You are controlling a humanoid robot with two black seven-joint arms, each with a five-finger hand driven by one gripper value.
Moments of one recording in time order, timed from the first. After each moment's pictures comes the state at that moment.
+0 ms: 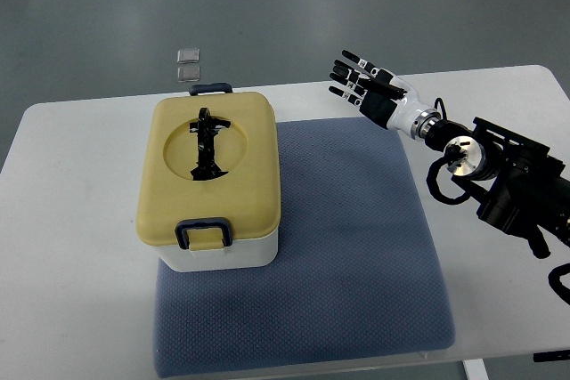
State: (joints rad) left arm 0.06 0.00 -0.08 -0.16 0.03 -0.14 0.05; right arm 0.92 -0.13 0.36 0.48 0.29 0.40 0.18
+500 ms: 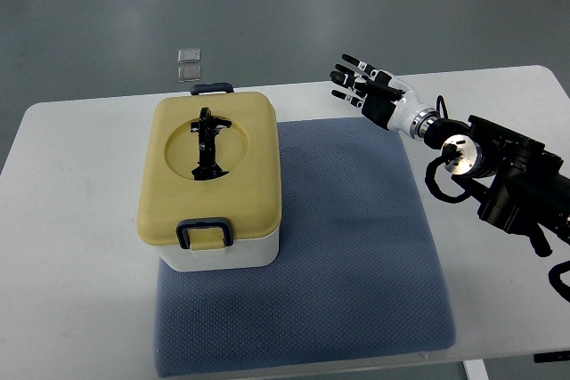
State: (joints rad) left arm 0.05 0.00 -0.08 -0.14 0.02 -0.13 0.05; right arm 0.94 -0.13 0.36 0.49 0.22 0.33 0.18
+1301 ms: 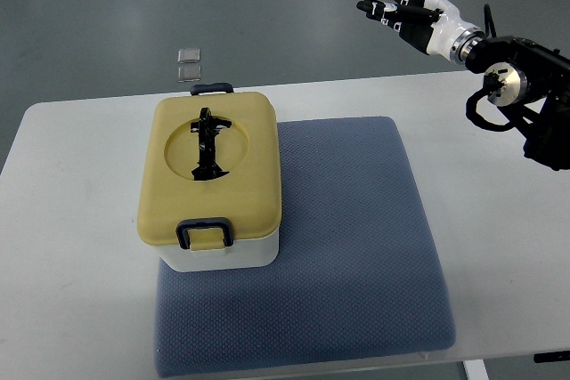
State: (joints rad) left arm 0.05 0.00 -0.08 -0.13 0.02 -0.13 0.05; right arm 1.15 -0.27 0.34 0.49 -0.03 0.32 0.19
